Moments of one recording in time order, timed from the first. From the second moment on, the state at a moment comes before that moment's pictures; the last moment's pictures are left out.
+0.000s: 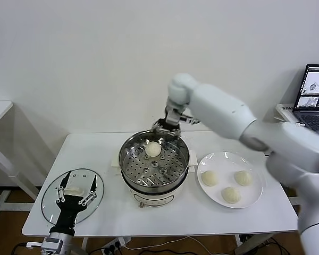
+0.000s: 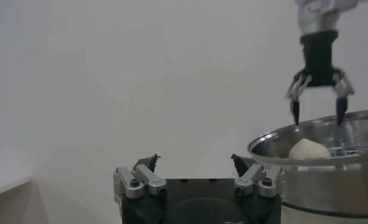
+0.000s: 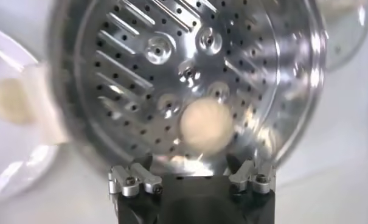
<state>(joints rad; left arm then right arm) 1.66 -1.28 -0.61 -2.05 -0.02 -0.22 -0.06 0.47 1.17 -0.95 0.96 -0.08 0.44 -1.33</state>
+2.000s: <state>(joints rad) 1.67 -1.29 -0.61 -2.04 0.00 -0.23 -0.07 0.18 0.91 -1.10 0.97 0.24 -0.11 -1.12</state>
